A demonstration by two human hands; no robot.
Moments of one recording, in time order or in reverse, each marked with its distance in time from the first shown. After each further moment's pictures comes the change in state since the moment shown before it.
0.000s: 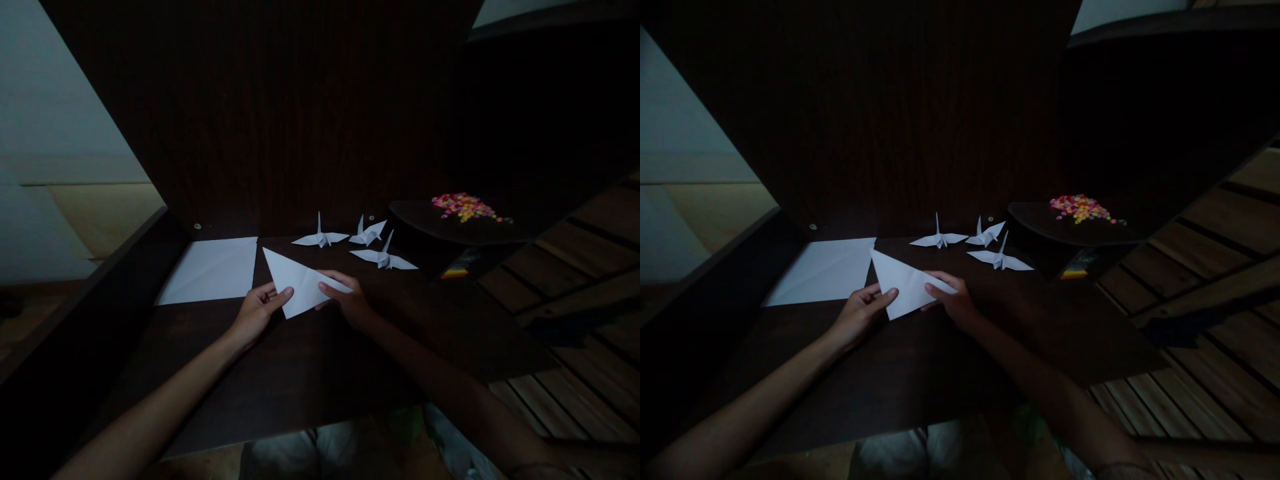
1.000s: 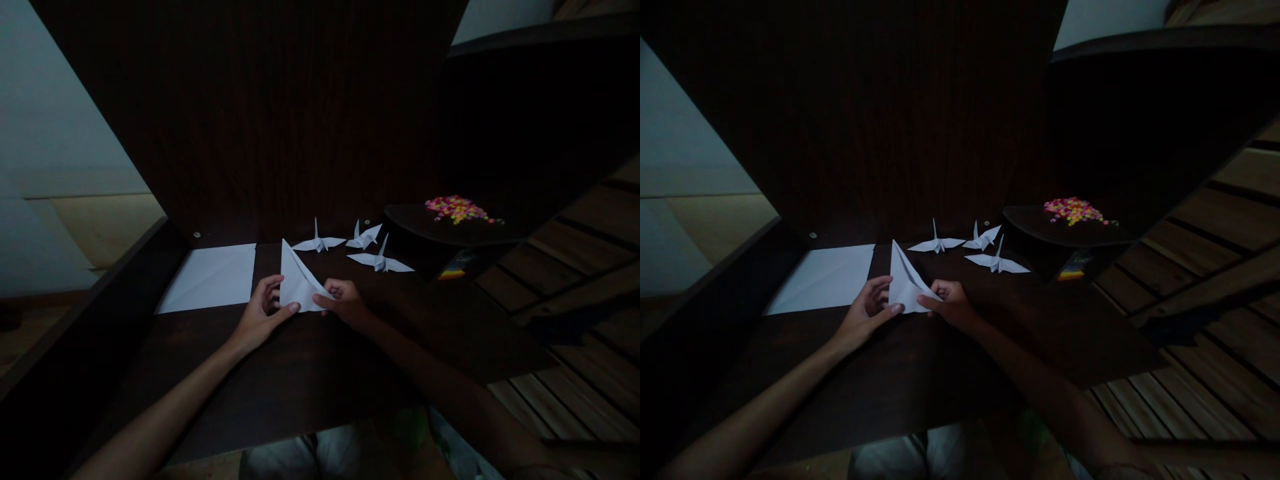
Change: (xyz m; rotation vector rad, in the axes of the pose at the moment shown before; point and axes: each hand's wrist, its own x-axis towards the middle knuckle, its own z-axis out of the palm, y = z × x) left_hand 0.002 -0.004 -0.002 0.206 -0.016 0.184; right_hand 0.002 0.000 -0.005 -0.254 -0.098 -0.061
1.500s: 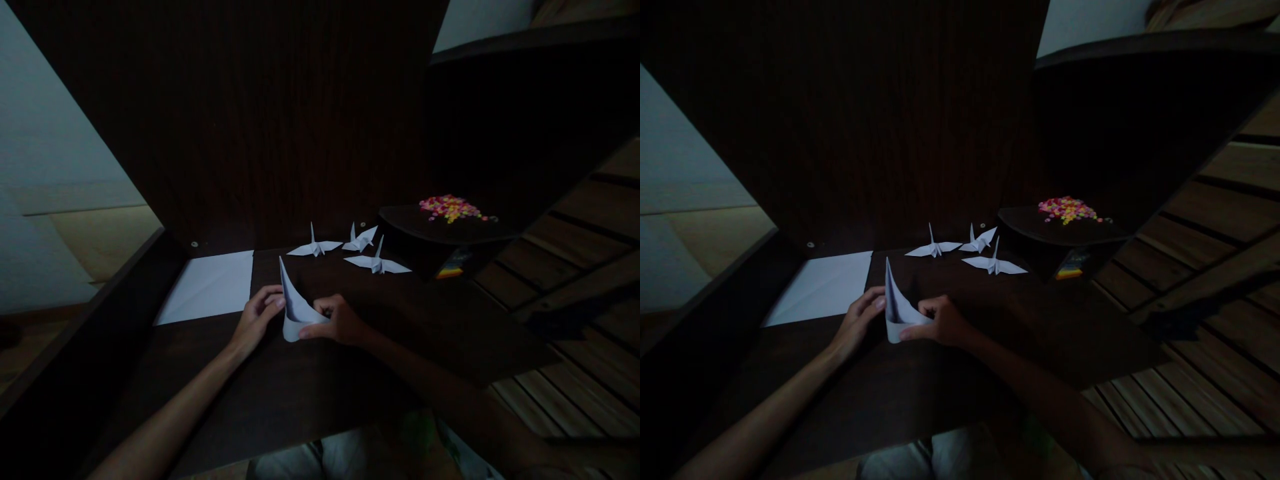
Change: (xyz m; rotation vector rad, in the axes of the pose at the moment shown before) left_hand 0.003 0.015 -0.005 0.090 0.022 -0.054; right_hand -0.014 -0.006 0.009 -0.331 -0.140 -0.221
